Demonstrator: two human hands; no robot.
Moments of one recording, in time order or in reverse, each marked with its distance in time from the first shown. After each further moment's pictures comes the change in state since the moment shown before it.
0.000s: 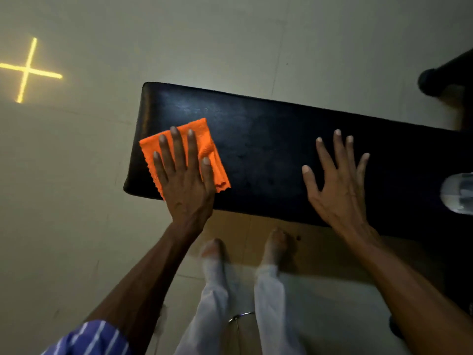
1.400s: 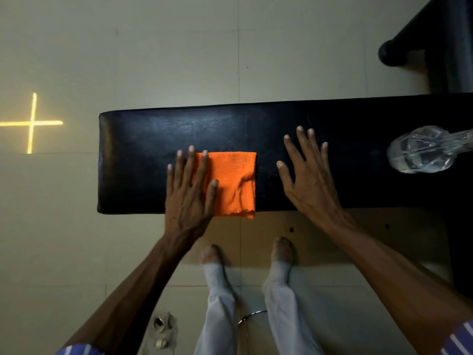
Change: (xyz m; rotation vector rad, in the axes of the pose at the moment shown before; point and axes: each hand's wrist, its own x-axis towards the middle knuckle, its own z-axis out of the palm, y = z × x) left_hand -0.036 0.063 -0.015 -0.068 -0.226 0.417; right_hand -0.024 0.042 -0.019 0.172 0.004 0.013
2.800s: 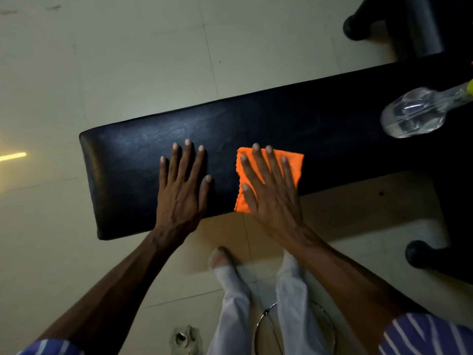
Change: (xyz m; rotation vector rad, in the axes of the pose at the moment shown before) left_hand 0.031 -0.045 -0.011 0.028 -0.106 0.209; right_hand -0.044 -0.076 0.082 -0.235 0.146 -0.032
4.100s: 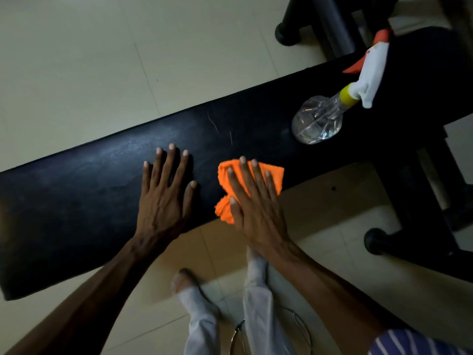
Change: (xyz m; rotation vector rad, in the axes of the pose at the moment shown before) left_hand 0.064 0.127 0.026 -0.026 -0.046 0.146; right_hand -0.037 0.121 -0.024 0.083 0.038 0.165
